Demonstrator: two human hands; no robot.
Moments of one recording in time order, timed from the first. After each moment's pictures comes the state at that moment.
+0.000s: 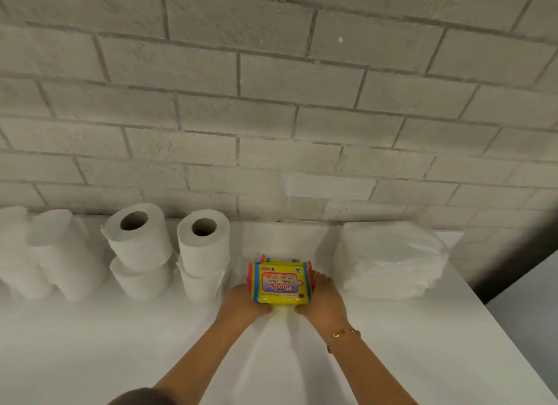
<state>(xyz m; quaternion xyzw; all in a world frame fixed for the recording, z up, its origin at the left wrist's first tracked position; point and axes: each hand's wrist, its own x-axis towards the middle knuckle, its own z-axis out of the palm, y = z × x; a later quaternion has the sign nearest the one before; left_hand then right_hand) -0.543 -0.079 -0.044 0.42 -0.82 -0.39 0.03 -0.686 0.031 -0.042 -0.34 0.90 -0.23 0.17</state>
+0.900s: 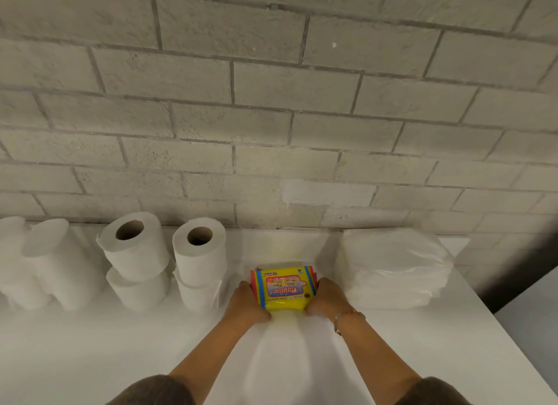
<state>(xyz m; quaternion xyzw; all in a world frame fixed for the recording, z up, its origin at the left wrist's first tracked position) -0.568 -0.089 -0.049 0.49 -0.77 -0.41 0.02 -0.722 0.014 -0.031 -0.30 0.89 -0.17 0.29</state>
